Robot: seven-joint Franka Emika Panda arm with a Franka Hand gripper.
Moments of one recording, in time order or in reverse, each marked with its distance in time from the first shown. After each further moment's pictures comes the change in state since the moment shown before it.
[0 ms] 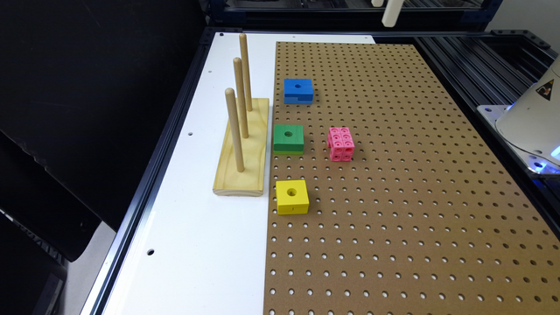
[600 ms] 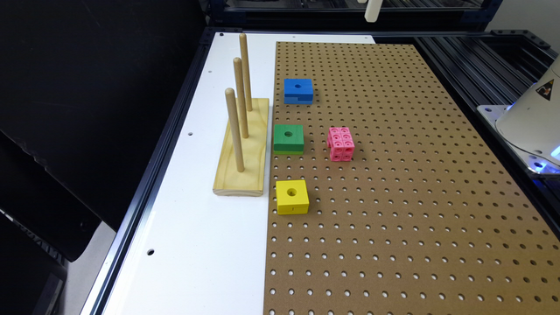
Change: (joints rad) arm -0.037 0.086 0.000 0.080 -0.001 0.001 -0.035
